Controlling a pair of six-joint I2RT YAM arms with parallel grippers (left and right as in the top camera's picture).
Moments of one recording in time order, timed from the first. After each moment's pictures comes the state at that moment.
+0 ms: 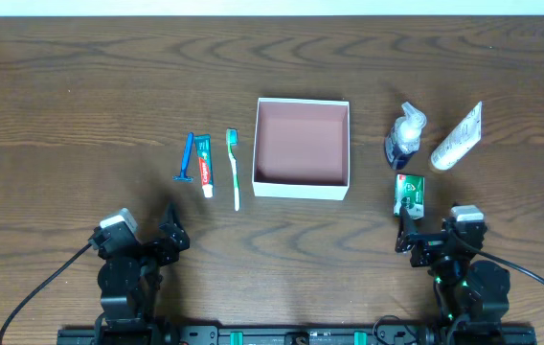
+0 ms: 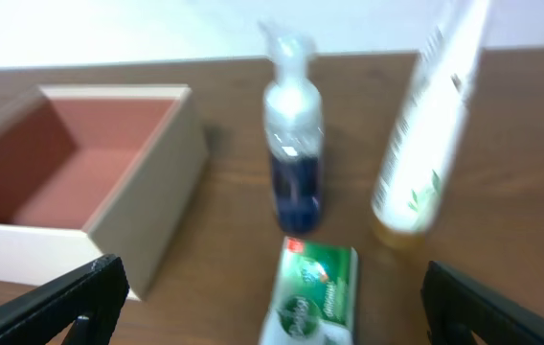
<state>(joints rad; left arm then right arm) 0.01 0.04 0.14 -0.48 -0.06 -0.41 0.03 0.01 0.13 -0.38 -0.11 0.11</state>
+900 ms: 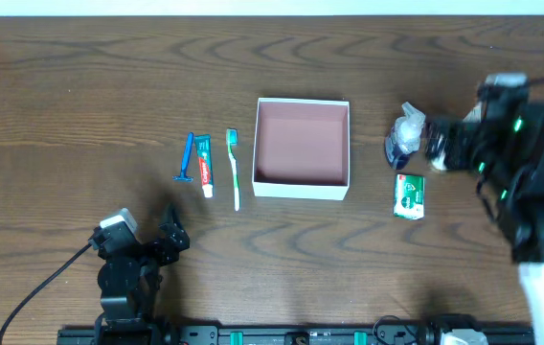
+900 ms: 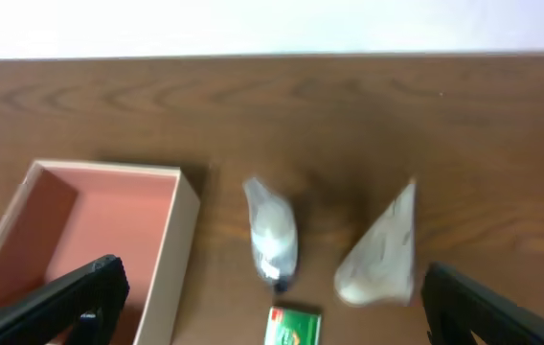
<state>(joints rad) 0.01 0.04 0.14 -0.48 -0.06 -0.42 0.03 1.08 1.25 -0.79 -0.04 0.07</state>
